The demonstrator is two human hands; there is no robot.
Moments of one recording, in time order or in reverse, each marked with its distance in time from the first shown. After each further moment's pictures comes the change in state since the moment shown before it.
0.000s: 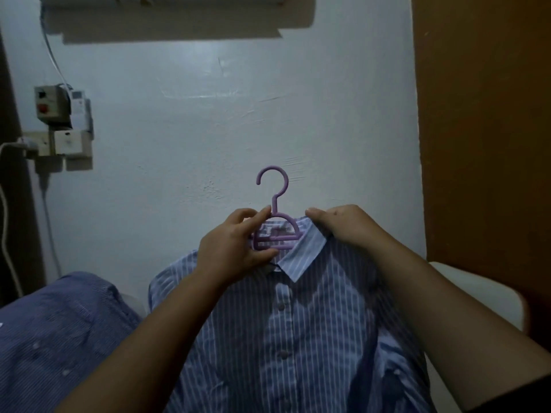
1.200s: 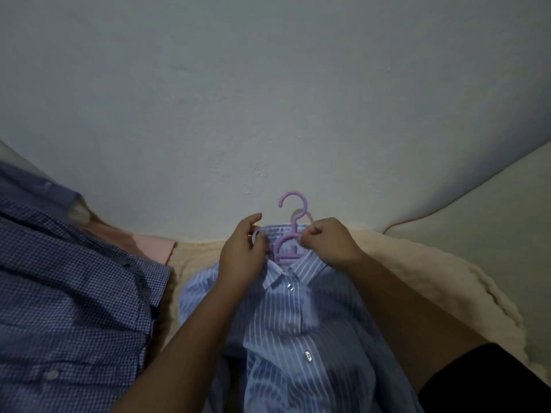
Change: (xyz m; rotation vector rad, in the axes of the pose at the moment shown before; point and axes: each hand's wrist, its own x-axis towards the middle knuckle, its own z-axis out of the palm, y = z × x) left_hand -0.194 -0.144 0.411 -0.551 -0.403 -0.855; right_hand 0.069 0.396 0.337 -0.035 -0.362 0.508
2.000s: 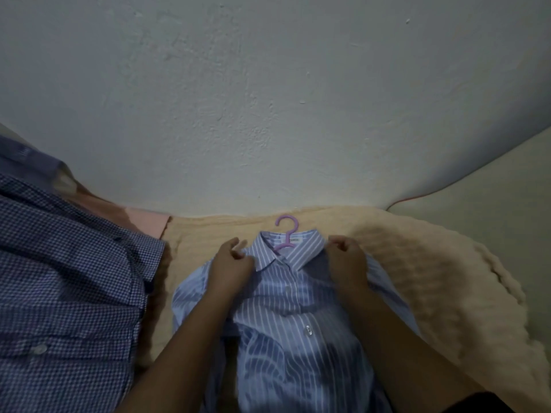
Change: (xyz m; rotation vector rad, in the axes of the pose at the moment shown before) left_hand -0.033 -0.053 0.011 -0.071 -0.081 -0.560; right_hand -0.041 0.062 0.045 0.460 0.338 0.354
